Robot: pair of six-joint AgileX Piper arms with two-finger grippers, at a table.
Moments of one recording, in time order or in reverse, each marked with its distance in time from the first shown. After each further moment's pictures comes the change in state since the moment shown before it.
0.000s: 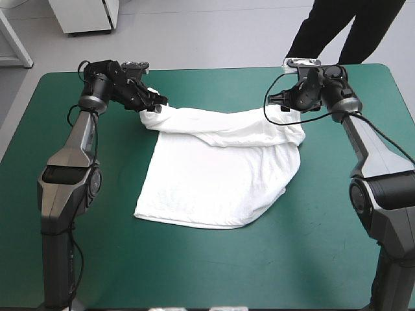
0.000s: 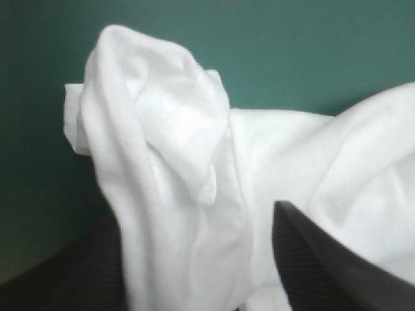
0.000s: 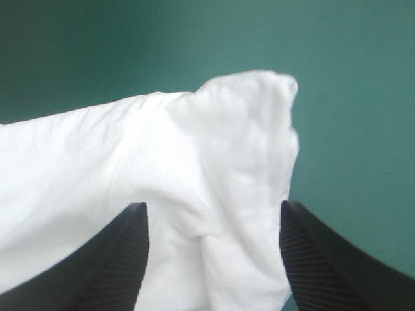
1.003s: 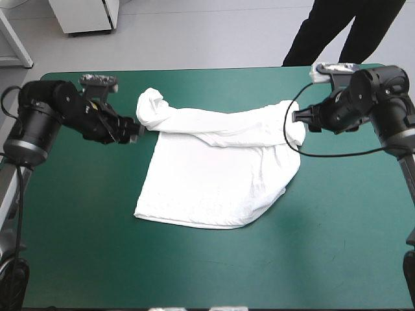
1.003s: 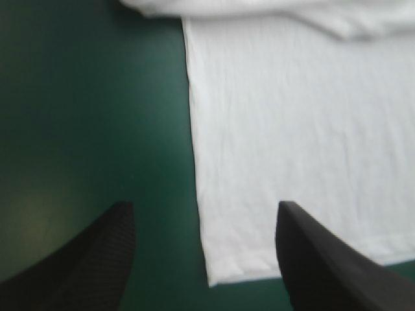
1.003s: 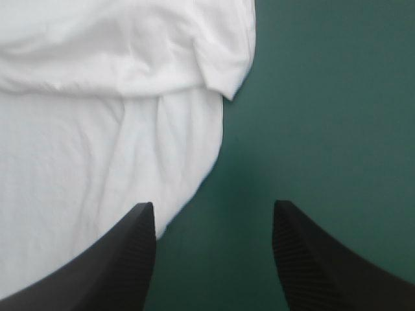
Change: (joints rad) left arm -0.077 -0.825 0.805 0.122 0.017 -0.118; right arm 0.000 -0.493 0.277 0.001 0.314 0.004
